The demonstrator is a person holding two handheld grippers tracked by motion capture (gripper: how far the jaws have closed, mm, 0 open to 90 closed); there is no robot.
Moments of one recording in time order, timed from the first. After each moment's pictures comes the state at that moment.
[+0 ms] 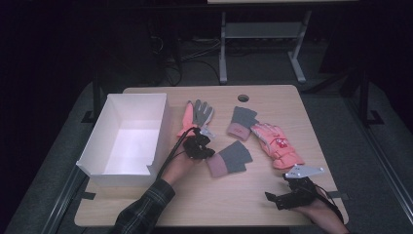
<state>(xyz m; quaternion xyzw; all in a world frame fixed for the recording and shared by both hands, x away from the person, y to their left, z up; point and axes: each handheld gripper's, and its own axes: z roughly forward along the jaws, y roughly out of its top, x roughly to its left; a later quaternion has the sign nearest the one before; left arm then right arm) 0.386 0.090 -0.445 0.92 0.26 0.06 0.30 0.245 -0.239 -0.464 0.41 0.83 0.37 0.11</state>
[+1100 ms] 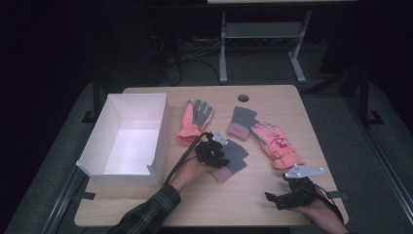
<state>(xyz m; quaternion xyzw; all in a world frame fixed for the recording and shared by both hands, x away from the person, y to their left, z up) 0.374 0.053 -0.452 0.92 0.23 0.04 0.32 0.245 -0.238 -0.464 0.41 0.83 0.37 0.10</state>
